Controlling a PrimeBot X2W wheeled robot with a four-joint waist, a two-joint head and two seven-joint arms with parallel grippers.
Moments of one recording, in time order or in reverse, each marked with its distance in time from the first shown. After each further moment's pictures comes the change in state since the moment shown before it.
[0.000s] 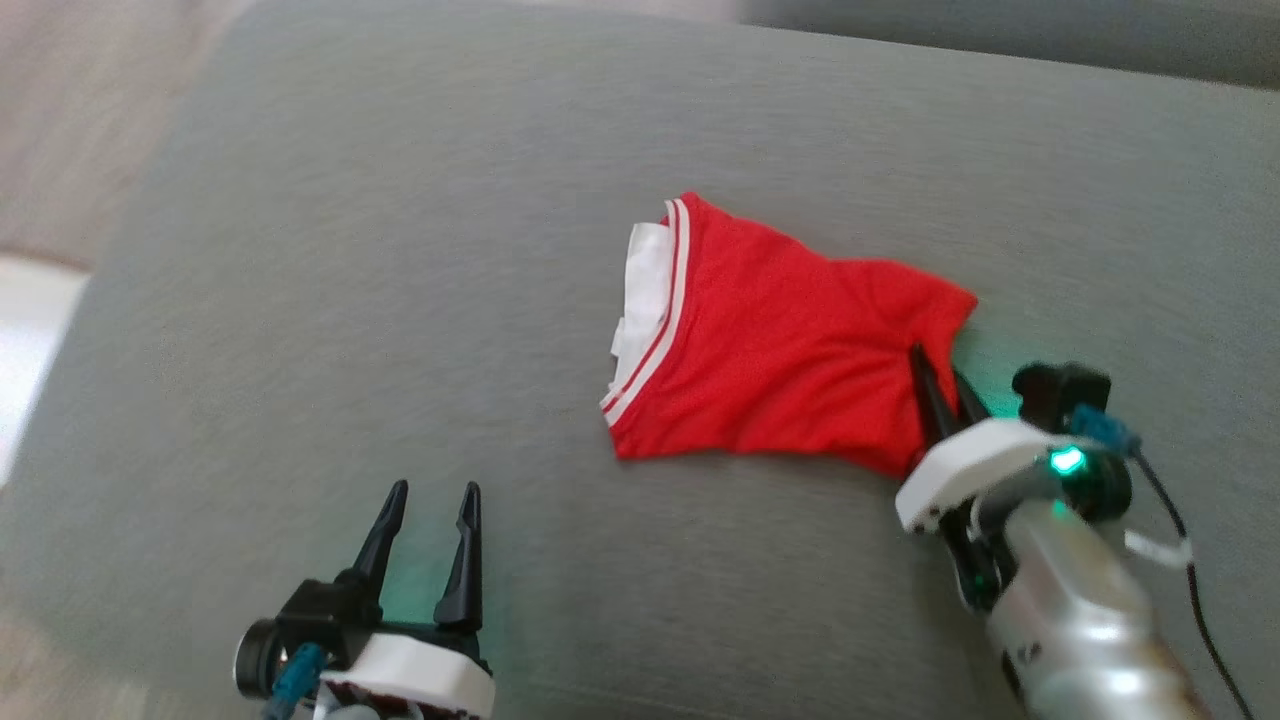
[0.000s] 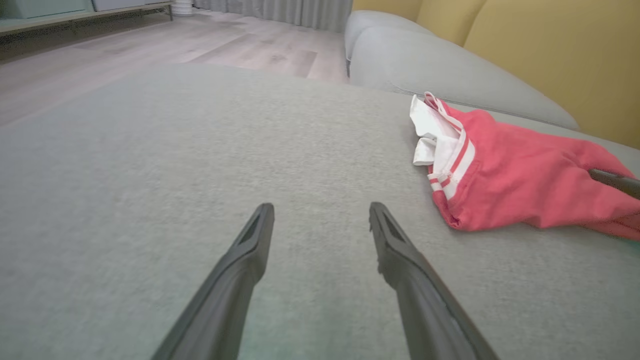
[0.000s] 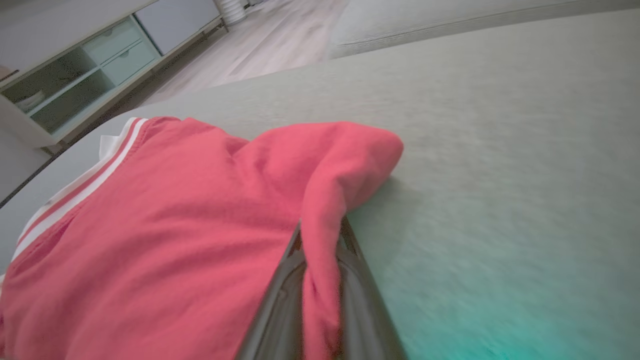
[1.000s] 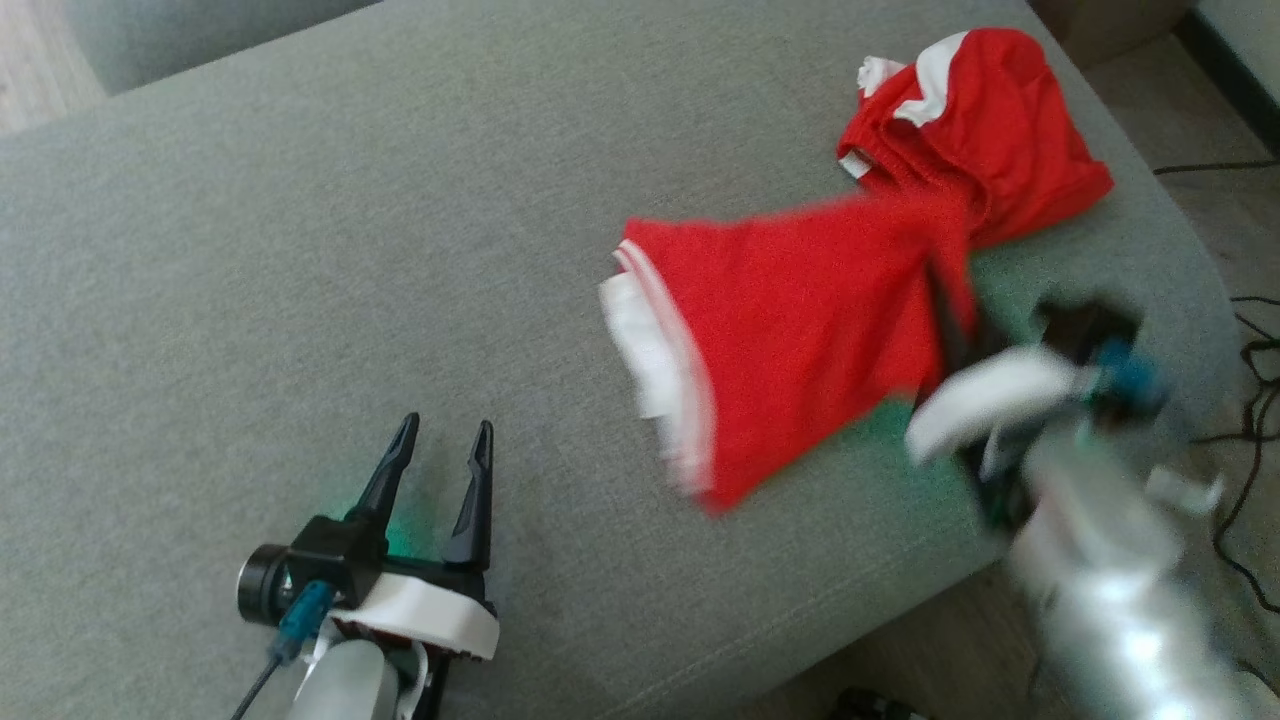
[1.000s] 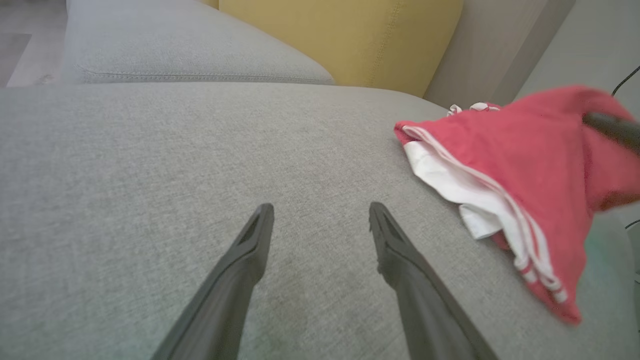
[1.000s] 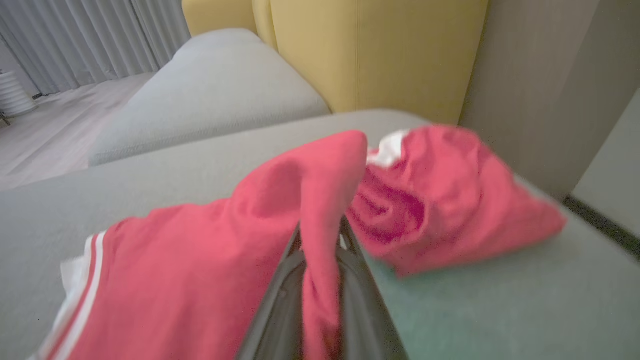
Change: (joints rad) left arm -0.107 -0.001 -0.001 0.017 0.048 -0.028 0.000; right arm 0.022 -0.015 -0.012 -0.231 -0.097 0.000 0.004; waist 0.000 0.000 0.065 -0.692
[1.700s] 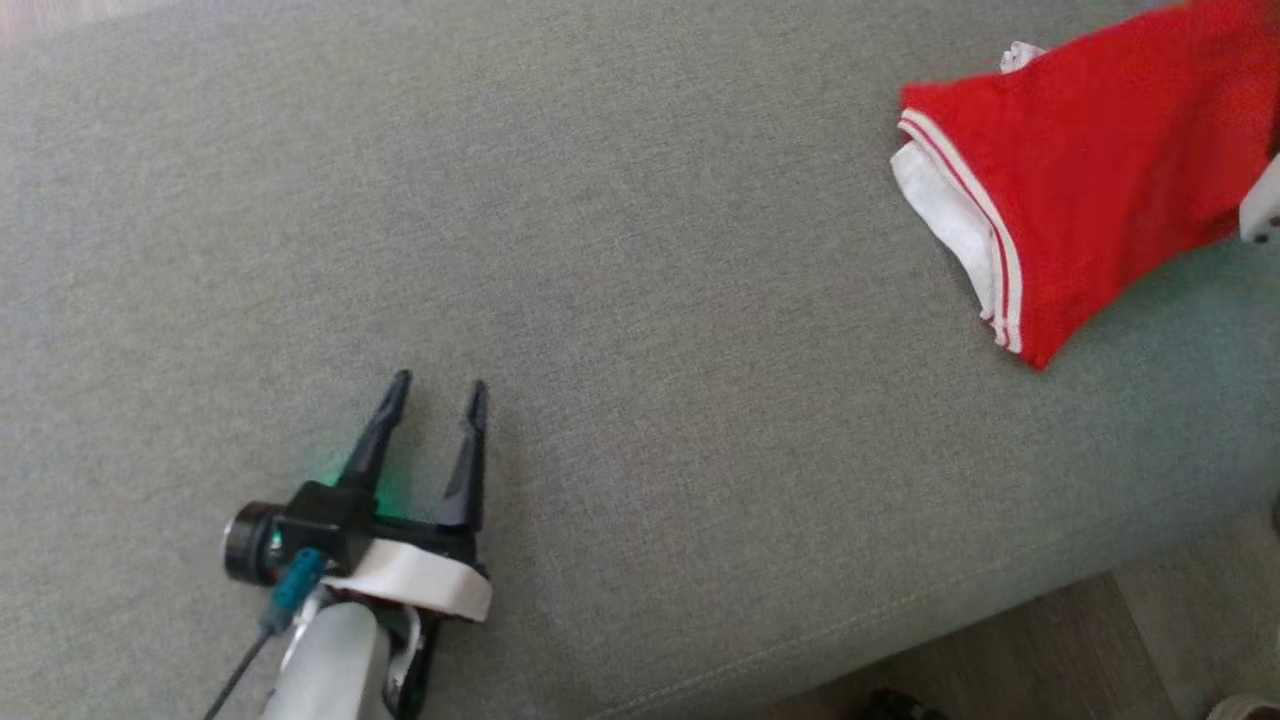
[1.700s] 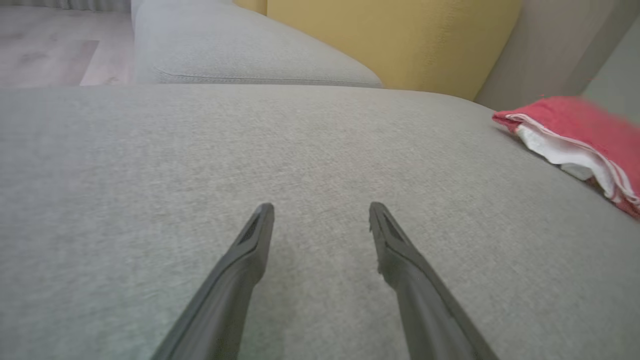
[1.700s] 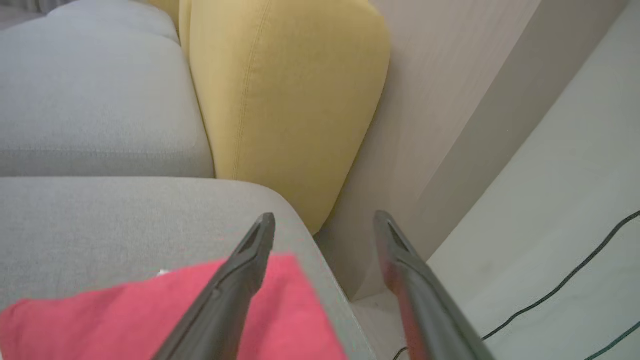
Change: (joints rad) left arm -0.051 -0.005 0.018 -0.005 0.058 -0.007 -0.006; right arm -0.427 -0.267 -0.420 0.297 -0.452 0.000 0.013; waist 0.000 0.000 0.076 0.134
